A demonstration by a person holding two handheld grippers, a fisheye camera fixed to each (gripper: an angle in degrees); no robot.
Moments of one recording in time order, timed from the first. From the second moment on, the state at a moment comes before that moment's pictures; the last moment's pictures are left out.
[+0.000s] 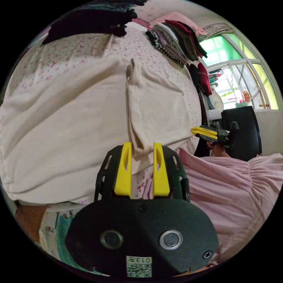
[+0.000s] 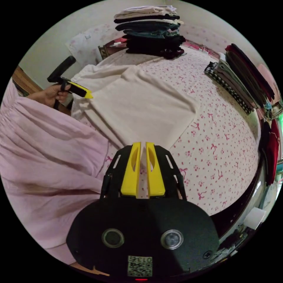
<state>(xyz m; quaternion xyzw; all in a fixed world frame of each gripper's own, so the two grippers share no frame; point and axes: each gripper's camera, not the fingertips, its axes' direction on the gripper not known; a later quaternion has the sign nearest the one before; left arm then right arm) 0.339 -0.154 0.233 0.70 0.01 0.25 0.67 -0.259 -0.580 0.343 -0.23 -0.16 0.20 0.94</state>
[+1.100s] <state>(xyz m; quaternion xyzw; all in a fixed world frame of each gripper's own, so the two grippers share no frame) 0.478 -0.099 0.263 0.78 -0.25 0.25 0.52 -0.236 -0.698 0.406 -0.24 -0.04 0.21 0.95</state>
